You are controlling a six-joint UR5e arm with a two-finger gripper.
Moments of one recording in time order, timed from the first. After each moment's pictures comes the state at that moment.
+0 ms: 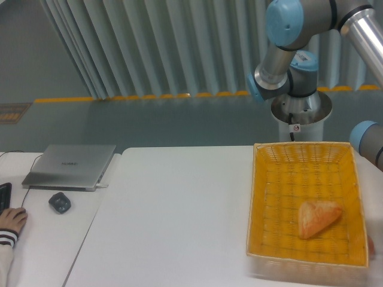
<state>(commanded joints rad) 2.57 -2.16 -1.40 -0.95 1.67 1.90</state>
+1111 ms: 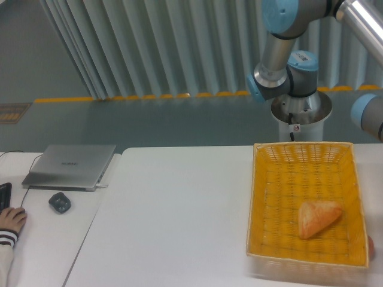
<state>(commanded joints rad) 2.60 -2.00 -1.39 -1.16 1.58 1.85</state>
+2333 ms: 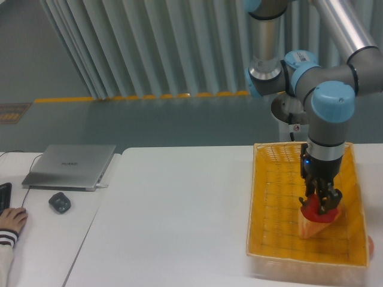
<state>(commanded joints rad) 2.36 -1.89 -1.50 -1.28 1.48 1.39</state>
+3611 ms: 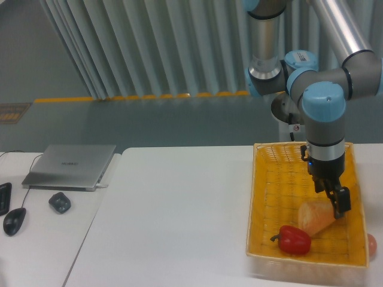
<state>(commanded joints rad) 2.40 -1.89 -1.52 -1.14 1.63 1.45</state>
